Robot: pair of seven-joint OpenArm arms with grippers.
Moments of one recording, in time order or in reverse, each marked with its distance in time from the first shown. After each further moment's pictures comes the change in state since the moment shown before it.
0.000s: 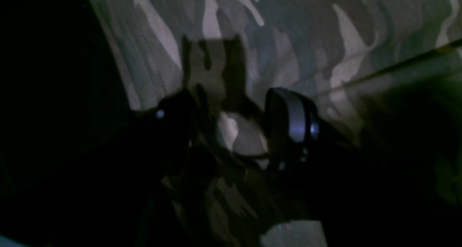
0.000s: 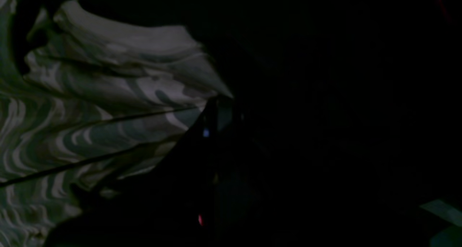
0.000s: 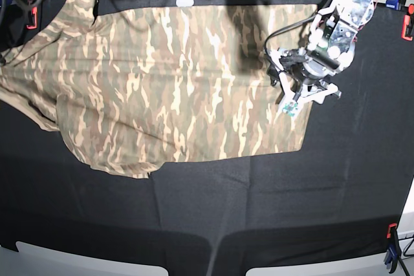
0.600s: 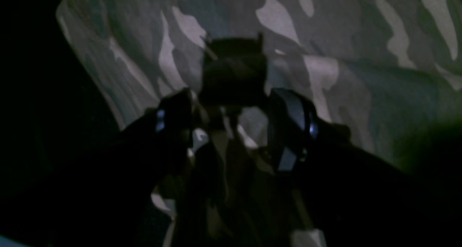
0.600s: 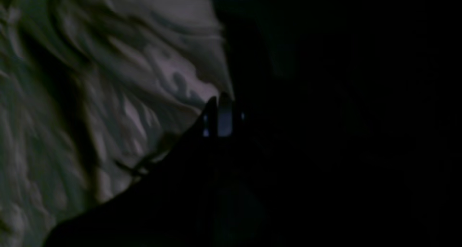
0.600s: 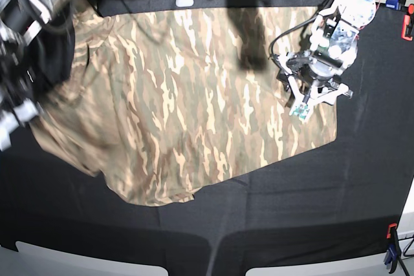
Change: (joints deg) left arm 0.0 -0.6 -0.1 -0.1 1.7 0.5 -0.6; right arm 13.0 -7.5 -17.7 -1.0 -5.9 -0.7 1.6
